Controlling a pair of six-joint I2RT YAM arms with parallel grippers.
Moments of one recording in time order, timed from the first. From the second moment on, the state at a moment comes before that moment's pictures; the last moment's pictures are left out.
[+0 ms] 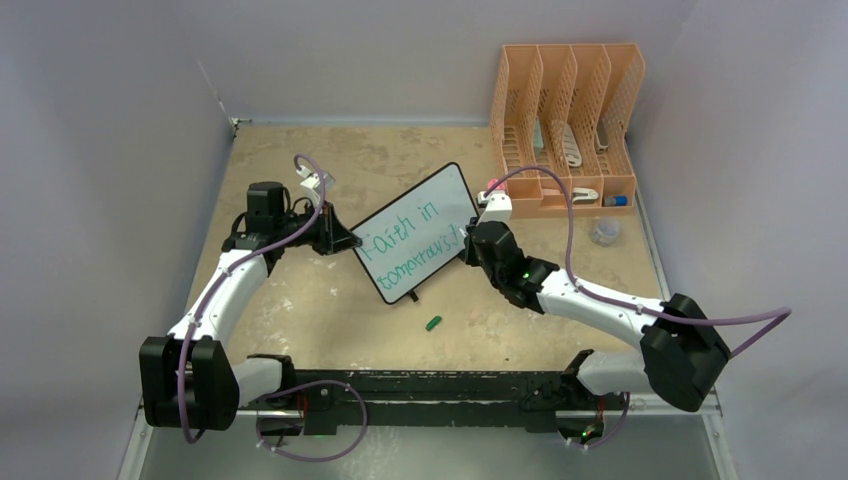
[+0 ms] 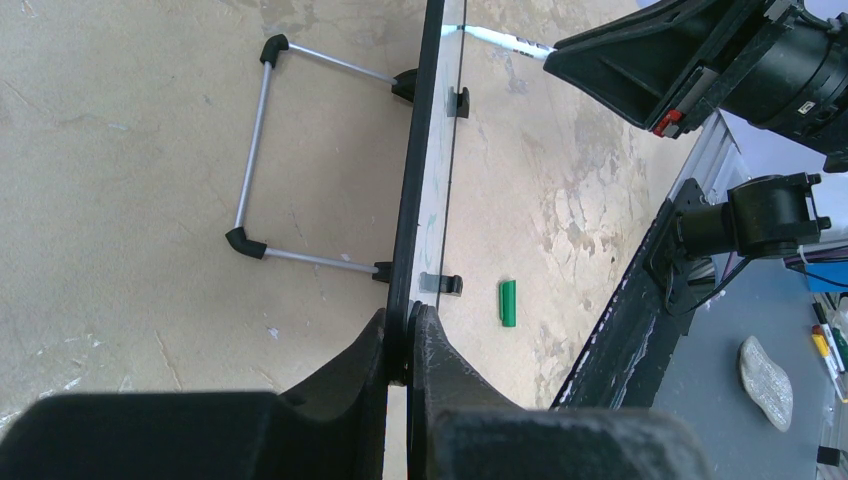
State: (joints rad) left arm -0.05 1.19 0.80 -0.30 0.87 -0.04; right arm 0.79 1.29 0.71 0.04 0.47 0.45
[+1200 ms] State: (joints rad) left arm -0.05 1.19 0.80 -0.30 0.86 -0.04; right arm 0.78 1.29 0.71 0.04 0.40 0.43
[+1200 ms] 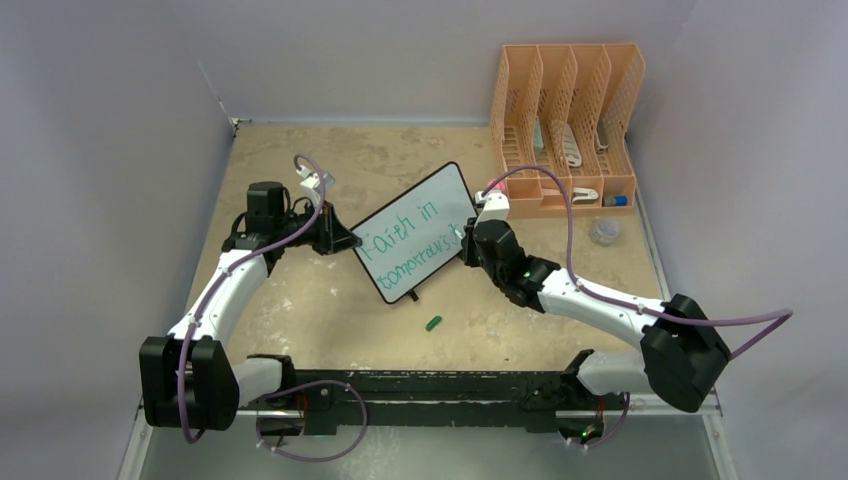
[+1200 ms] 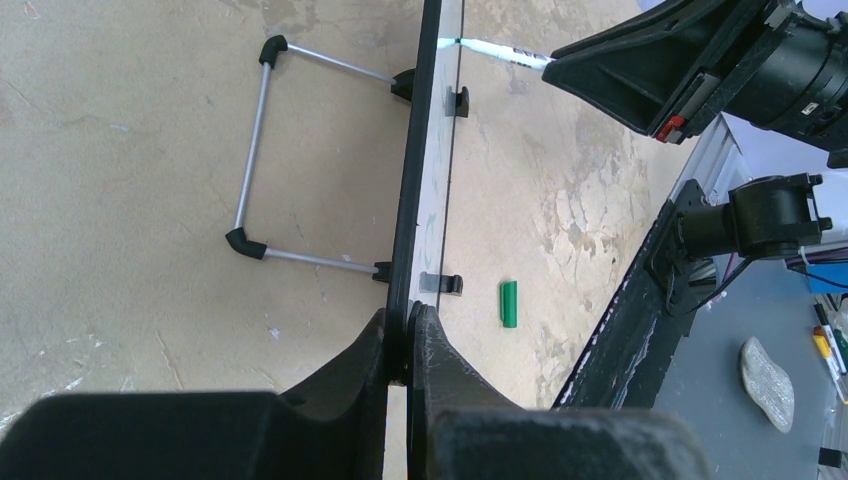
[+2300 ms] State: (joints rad) left arm -0.05 1.19 0.80 -0.30 0.86 -0.04; right arm 0.76 1.30 0.72 0.06 0.43 0.42
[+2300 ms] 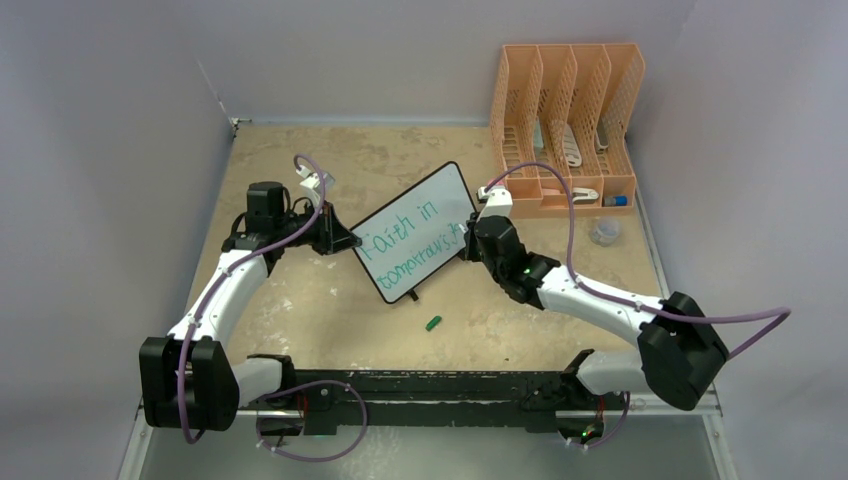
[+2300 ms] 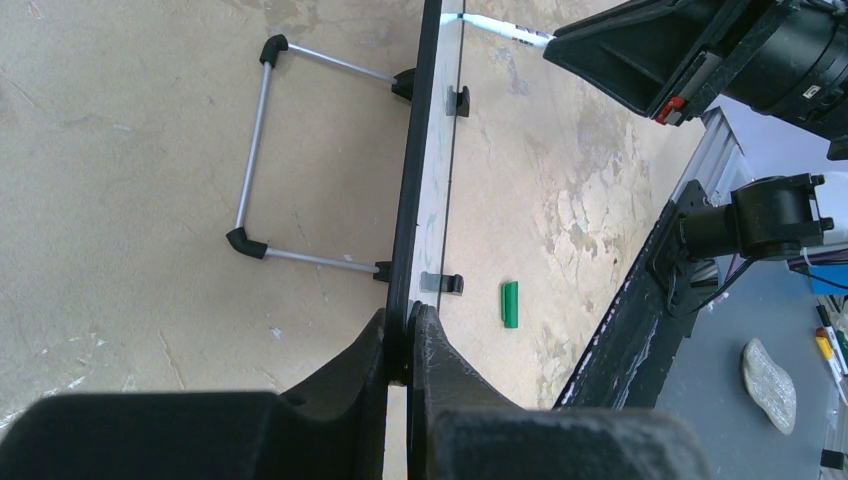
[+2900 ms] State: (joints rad) left arm -0.05 1.19 0.80 -0.30 0.86 -0.04; right arm 0.72 1.26 0.72 0.04 0.42 0.42
